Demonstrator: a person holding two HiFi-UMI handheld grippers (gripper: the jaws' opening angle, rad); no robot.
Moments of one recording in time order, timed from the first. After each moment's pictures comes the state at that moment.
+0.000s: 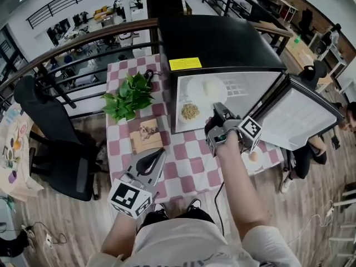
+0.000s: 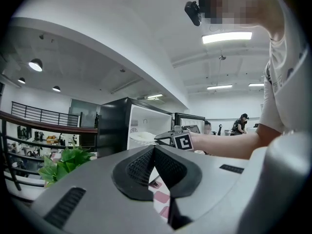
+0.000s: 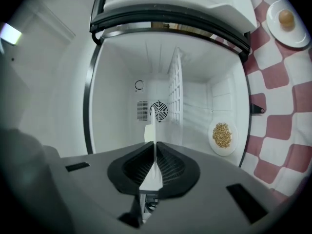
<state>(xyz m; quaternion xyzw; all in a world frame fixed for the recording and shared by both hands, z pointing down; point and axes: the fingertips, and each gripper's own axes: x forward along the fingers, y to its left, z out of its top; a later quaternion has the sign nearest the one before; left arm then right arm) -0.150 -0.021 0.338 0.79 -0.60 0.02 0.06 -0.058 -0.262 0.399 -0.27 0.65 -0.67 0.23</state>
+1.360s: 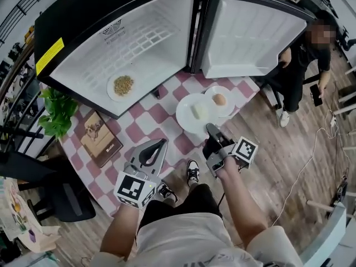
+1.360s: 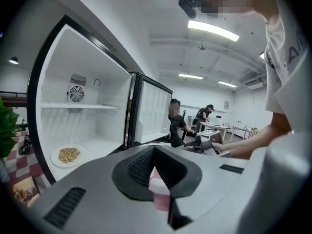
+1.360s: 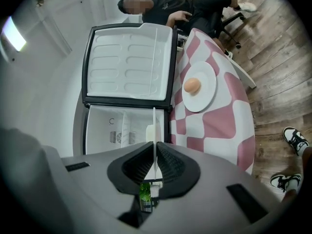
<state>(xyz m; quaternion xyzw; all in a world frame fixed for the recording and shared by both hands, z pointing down) 0.022 -0.067 0.461 0.90 -0.41 0.11 0.13 0.181 -0.122 0.576 -0.39 0.59 -0.66 0.24</state>
